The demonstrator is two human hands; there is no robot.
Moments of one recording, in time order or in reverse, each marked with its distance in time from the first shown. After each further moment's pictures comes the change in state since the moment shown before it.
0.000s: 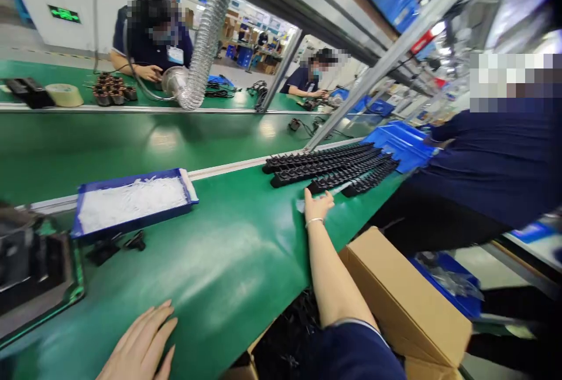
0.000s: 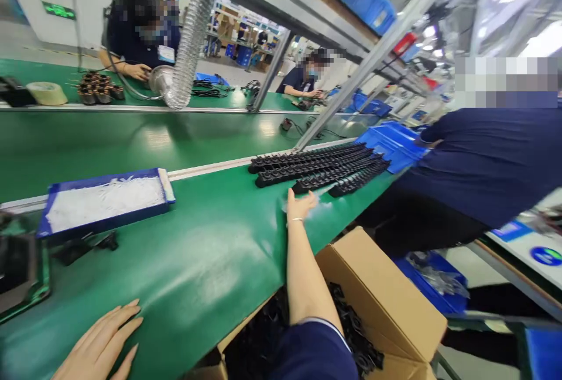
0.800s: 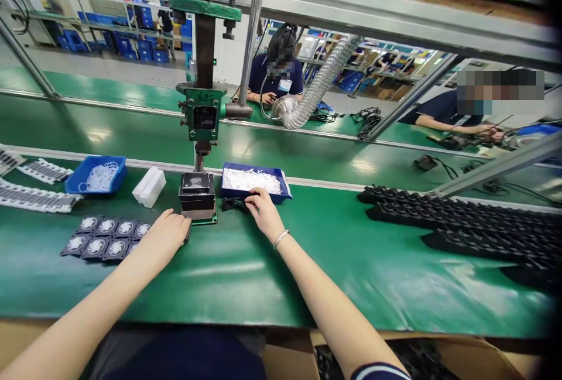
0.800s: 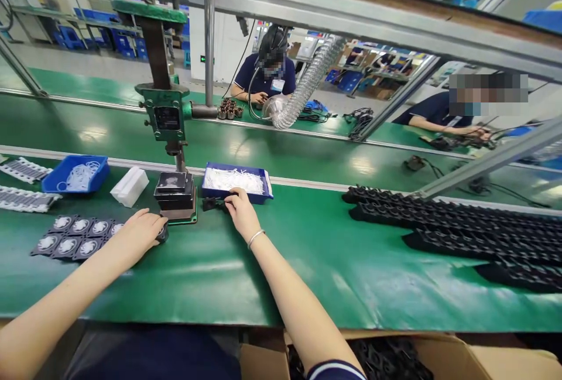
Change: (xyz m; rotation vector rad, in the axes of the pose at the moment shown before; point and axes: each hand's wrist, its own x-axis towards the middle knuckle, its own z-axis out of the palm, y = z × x) left_hand -0.043 -0.065 -0.154 0.440 -0.446 -0.459; right_hand -0.329 -0.259 -0.009 0.676 -1.074 -0.954
